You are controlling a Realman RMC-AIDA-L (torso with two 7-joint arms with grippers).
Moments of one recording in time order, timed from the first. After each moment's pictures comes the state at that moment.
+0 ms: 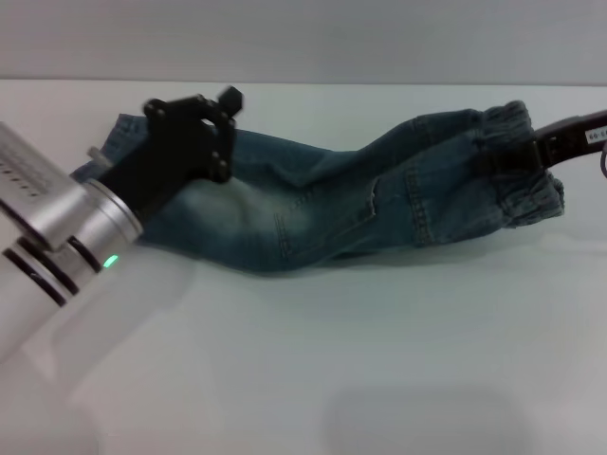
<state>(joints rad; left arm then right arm) -0.67 -2.08 0.85 -0.05 1.05 1.35 -0.24 0.71 2.03 -0.75 -1.08 -2.36 -1.63 2.27</state>
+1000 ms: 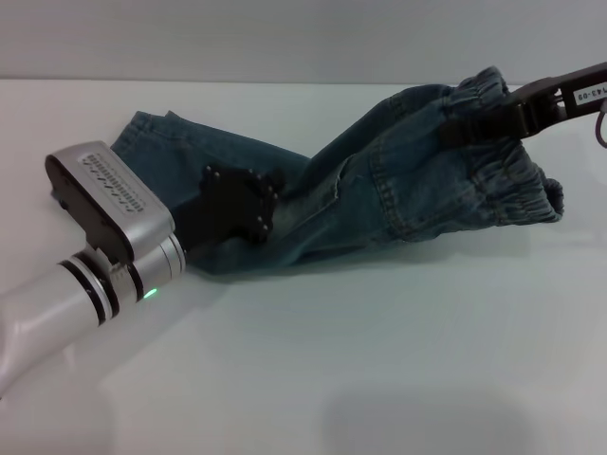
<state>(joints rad) -0.75 -2.08 0.84 -0.14 1.20 1.10 -0.23 0.78 2.01 -0.75 -1.12 -2.24 -1.77 2.30</state>
